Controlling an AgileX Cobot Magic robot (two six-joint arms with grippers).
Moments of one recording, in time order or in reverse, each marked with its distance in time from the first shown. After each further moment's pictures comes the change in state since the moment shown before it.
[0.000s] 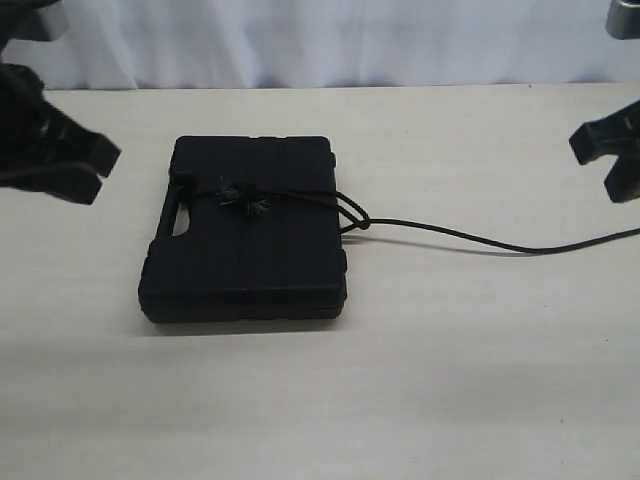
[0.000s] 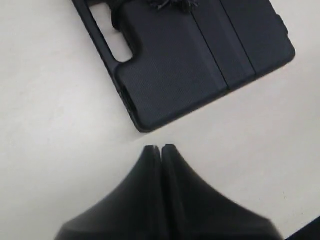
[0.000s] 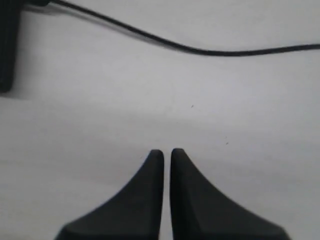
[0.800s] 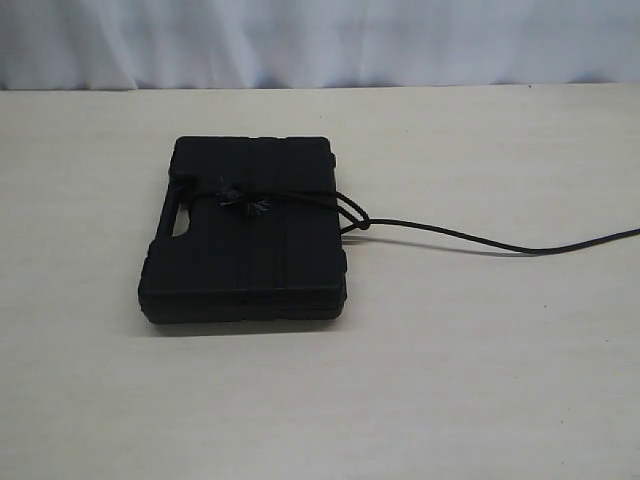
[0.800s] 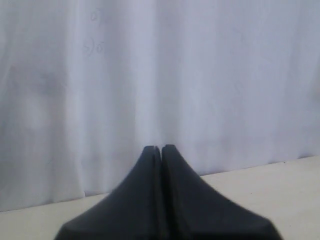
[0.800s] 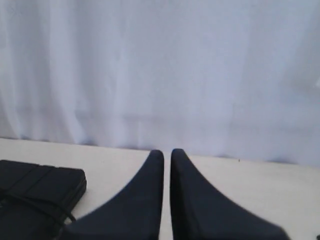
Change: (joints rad) left arm -0.003 -0.943 0.729 -0.015 -1.074 0.043; right arm 0.001 -1.005 0.891 0.263 -1.120 -0.291
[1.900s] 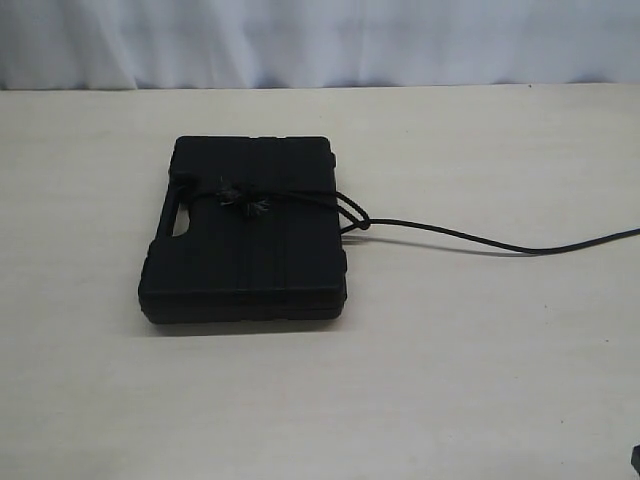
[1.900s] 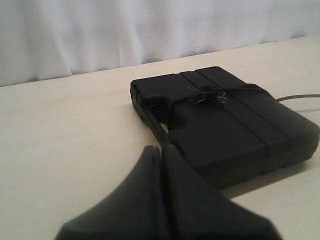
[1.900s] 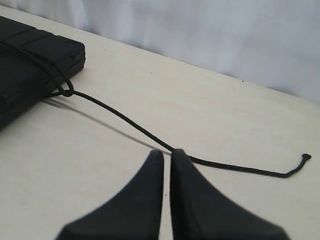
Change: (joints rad) left arm 0.034 -0.354 0.313 0.022 0.373 0.004; right arm 0.000 -0.286 0.259 -0.224 0.269 -0.005
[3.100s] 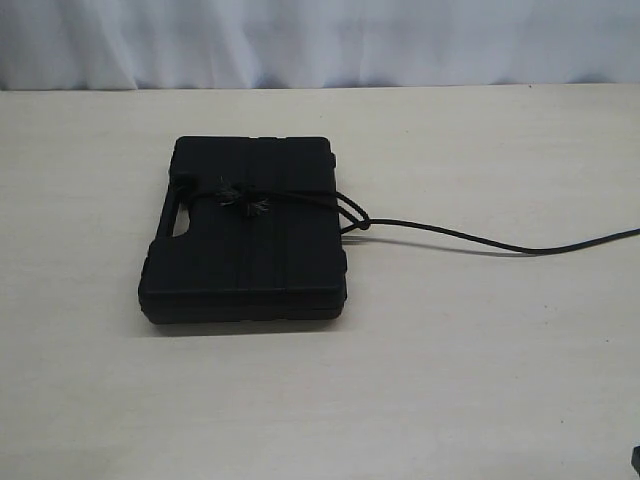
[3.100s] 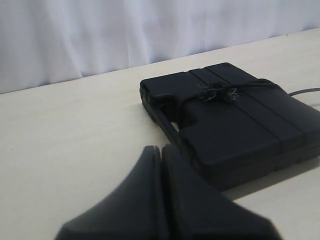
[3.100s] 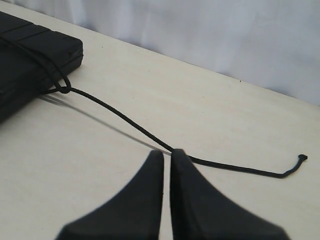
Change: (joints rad) left arm 0.005 0.000 0.000 0.053 0.000 0.000; right arm 0.000 0.000 0.000 -0.017 0.002 0.000
